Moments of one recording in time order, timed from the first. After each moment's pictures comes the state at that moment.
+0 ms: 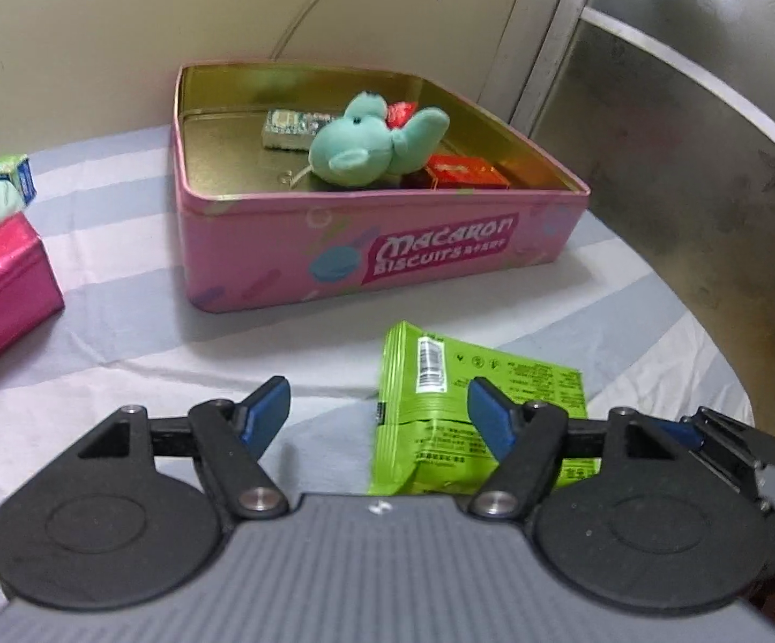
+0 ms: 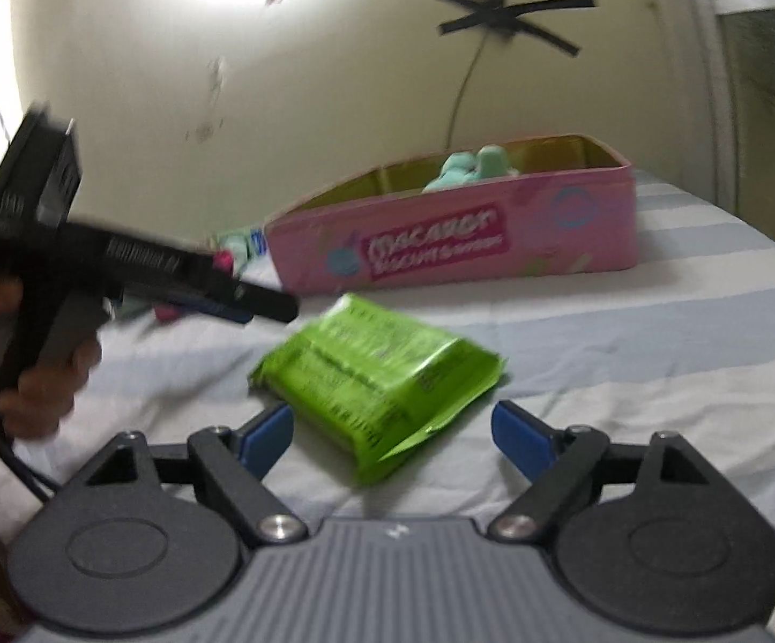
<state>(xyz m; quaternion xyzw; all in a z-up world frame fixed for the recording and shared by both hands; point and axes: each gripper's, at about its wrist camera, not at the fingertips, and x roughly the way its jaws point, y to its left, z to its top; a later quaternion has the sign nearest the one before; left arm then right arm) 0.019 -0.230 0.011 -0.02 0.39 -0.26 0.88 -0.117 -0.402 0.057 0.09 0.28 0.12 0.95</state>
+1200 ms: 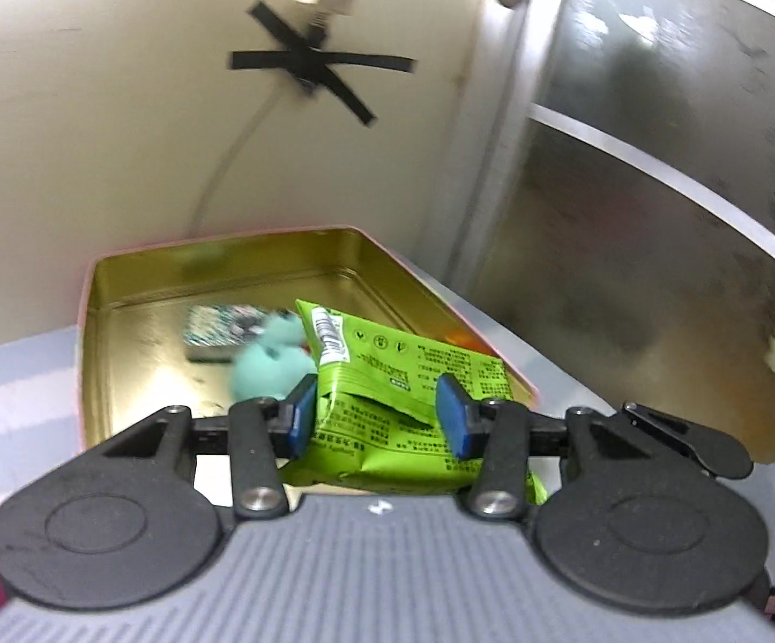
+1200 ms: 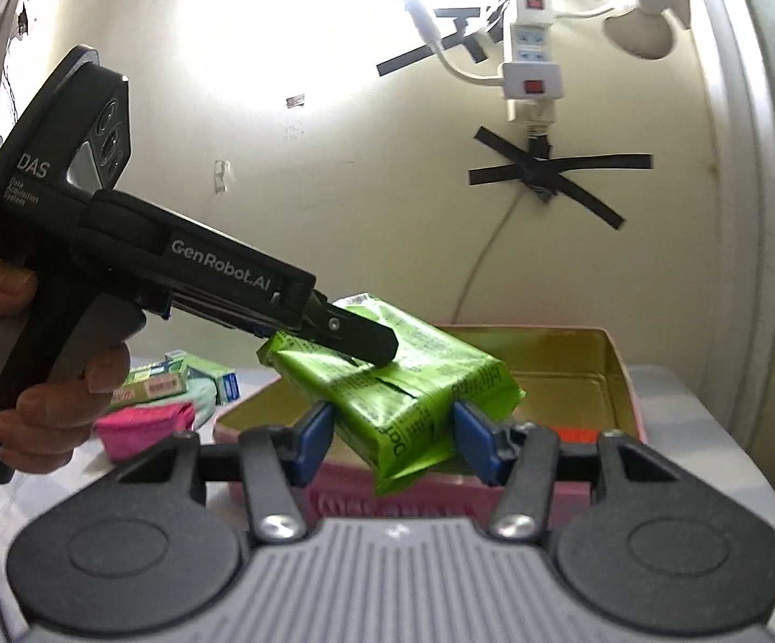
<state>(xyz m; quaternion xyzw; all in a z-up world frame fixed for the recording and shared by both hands) 0.103 -0.294 0.101 -0.01 0.30 -0.29 0.91 -0.015 -0.423 0.133 0.03 0.16 0.14 0.98</state>
